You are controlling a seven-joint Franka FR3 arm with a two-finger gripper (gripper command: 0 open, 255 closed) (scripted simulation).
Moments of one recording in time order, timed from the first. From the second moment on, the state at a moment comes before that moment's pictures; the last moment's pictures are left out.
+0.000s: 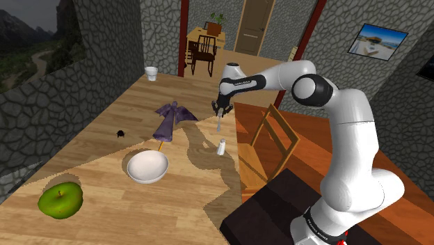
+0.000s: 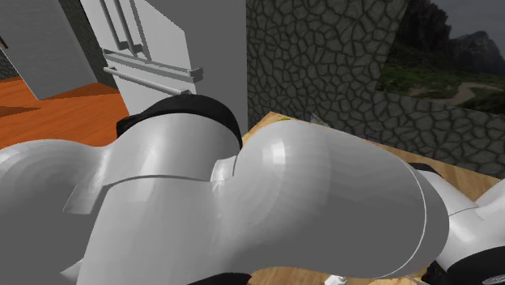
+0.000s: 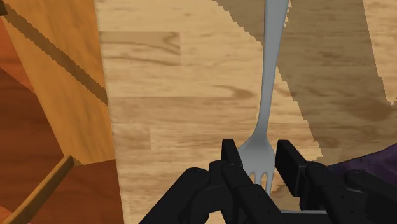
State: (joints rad) arm -0.43 0.80 0.36 -1.39 -0.34 2.19 0.76
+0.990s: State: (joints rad) arm -0.42 0.92 0.33 -1.38 -0.38 2.31 0.78
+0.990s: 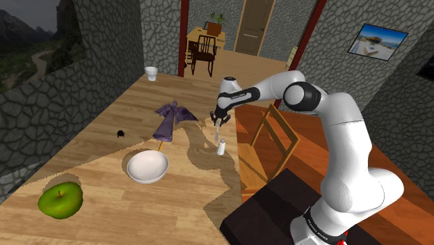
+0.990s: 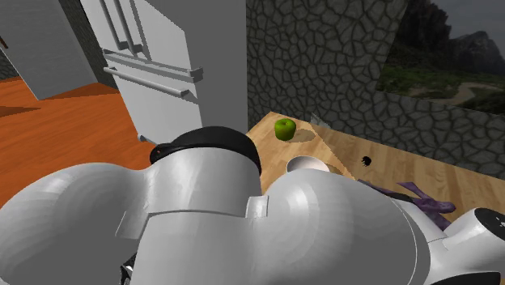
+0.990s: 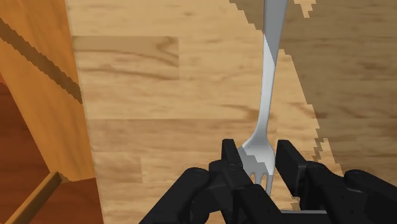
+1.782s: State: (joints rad) arm -0.39 1.04 0.30 -1.32 -0.40 2.38 0.79
